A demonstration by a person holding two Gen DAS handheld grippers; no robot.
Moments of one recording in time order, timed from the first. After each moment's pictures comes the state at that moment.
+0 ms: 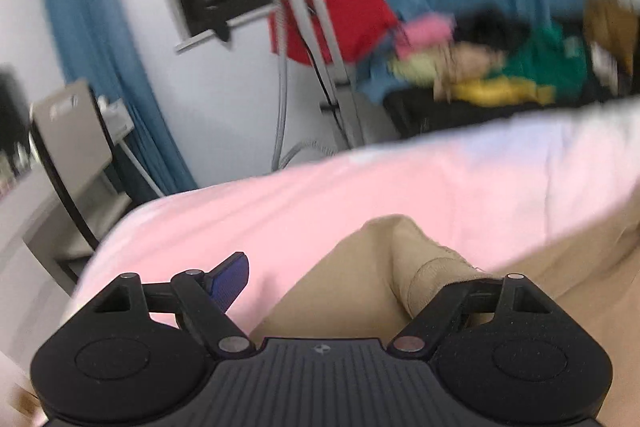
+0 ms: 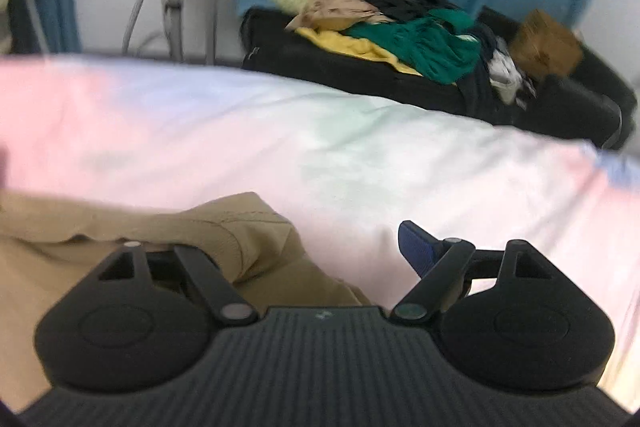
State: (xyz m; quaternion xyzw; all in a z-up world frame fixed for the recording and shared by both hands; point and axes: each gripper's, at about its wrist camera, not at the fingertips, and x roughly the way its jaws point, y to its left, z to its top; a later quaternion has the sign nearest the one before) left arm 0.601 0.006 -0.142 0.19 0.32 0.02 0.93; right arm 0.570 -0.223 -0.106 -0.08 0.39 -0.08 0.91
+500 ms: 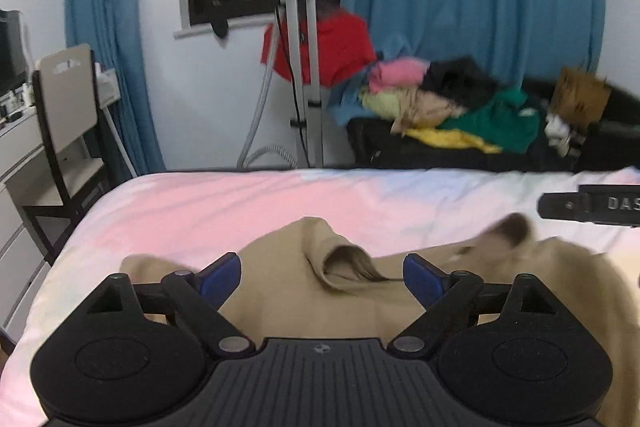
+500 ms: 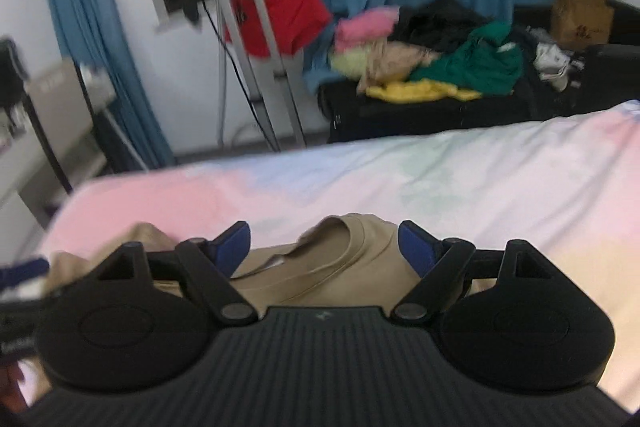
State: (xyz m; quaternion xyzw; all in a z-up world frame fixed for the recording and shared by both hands) left arm 0.469 0.003 -0.038 0.04 0.28 -0.03 0.96; right arm 0.450 -0.216 -0.018 0.11 0.28 0.00 0.95
